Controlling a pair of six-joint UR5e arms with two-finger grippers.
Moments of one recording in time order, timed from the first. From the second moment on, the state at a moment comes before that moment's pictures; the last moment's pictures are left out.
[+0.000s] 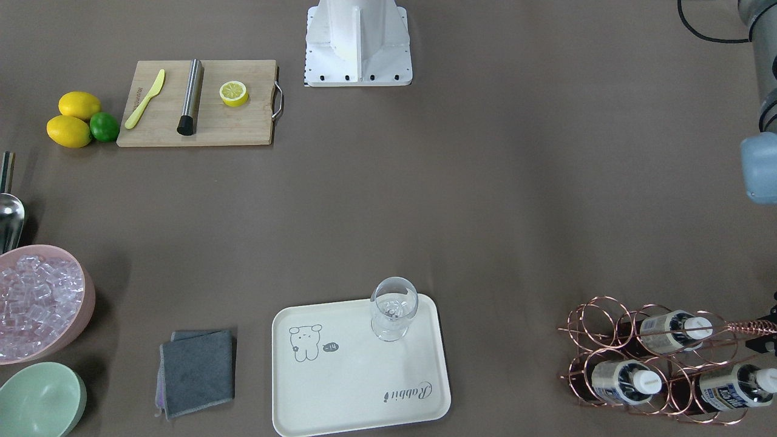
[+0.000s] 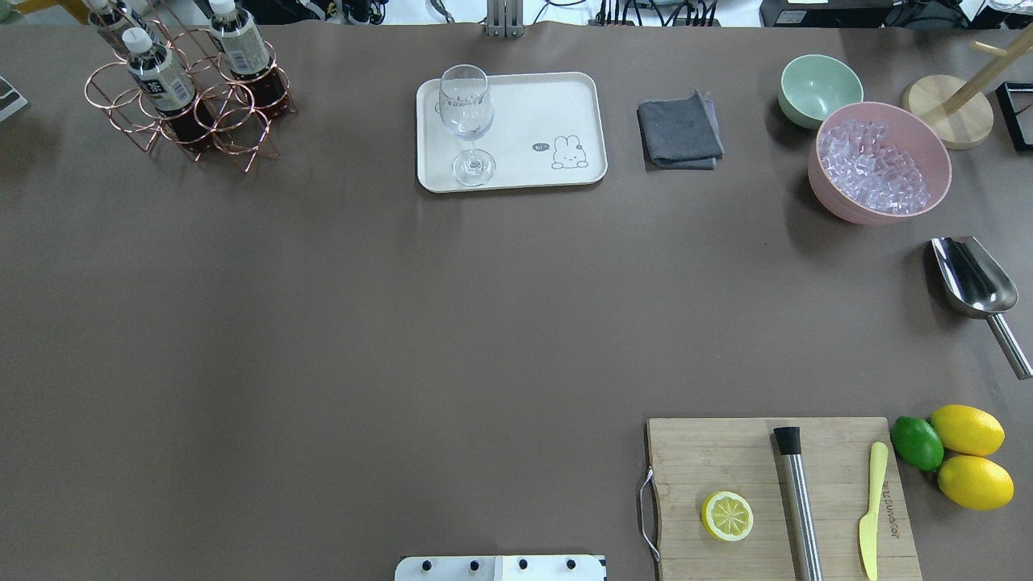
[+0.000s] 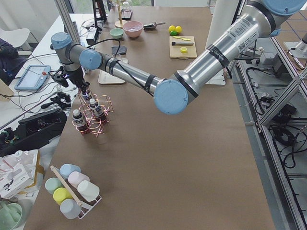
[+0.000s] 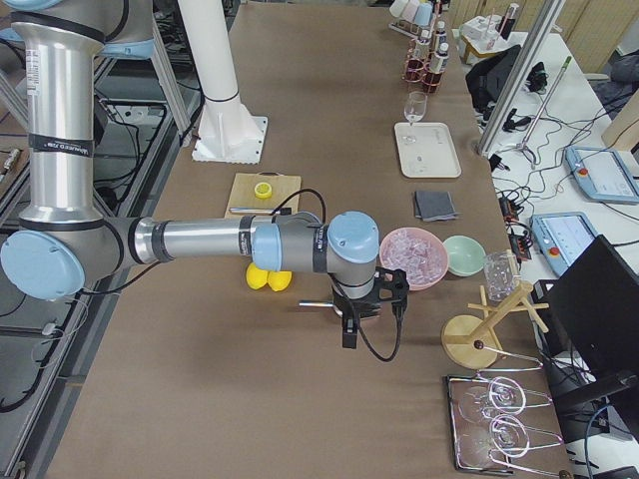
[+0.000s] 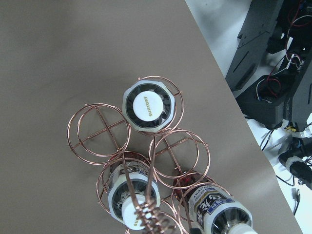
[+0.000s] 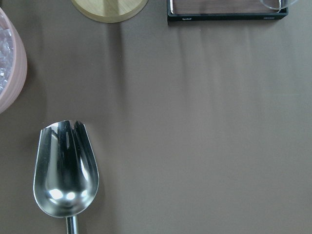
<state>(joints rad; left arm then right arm) -1.36 -2.38 -1.16 -1.55 -2.37 -1.48 1.64 -1.65 1.75 -1.64 2.29 0.04</state>
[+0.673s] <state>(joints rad) -1.42 -2.38 -1.29 -1.42 -2.40 -1.45 1.64 -1.65 1.76 -1.64 2.28 0.05</state>
